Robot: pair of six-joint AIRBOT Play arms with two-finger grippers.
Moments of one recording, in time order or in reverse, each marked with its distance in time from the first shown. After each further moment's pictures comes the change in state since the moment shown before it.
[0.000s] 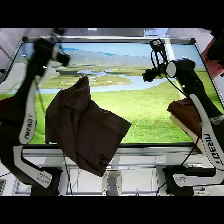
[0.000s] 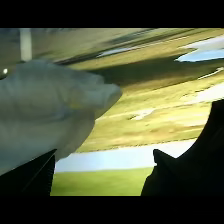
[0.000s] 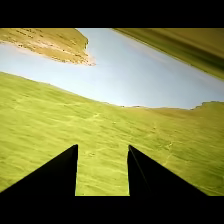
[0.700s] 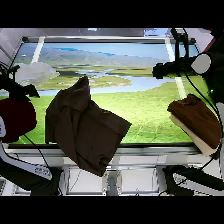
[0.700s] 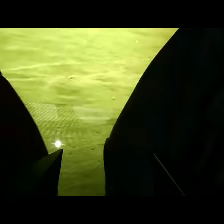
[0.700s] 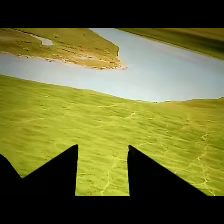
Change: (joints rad) left arm 0.585 -0.041 -0.327 -0.694 -0.299 0.259; right arm -0.042 0.182 0.002 0.212 0.141 0.037
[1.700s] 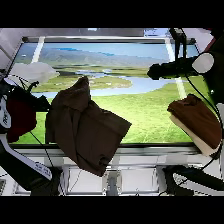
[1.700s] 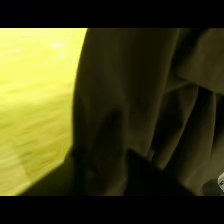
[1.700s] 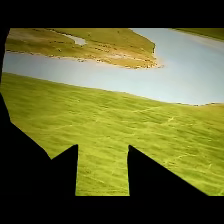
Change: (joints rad) left arm 0.007 -0.182 -0.058 -0.191 -0.169 0.153; right arm 0.005 0.006 -0.001 0.122 0.045 0.012
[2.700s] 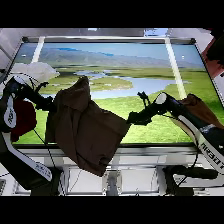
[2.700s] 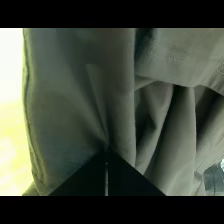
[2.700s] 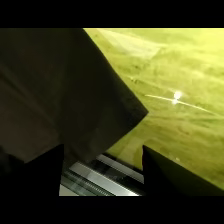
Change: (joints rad) left arm -0.086 0.000 -0.014 0.006 -0.022 0.019; right arm 0.089 -0.192 -0.571 0.367 -0.014 -0.057
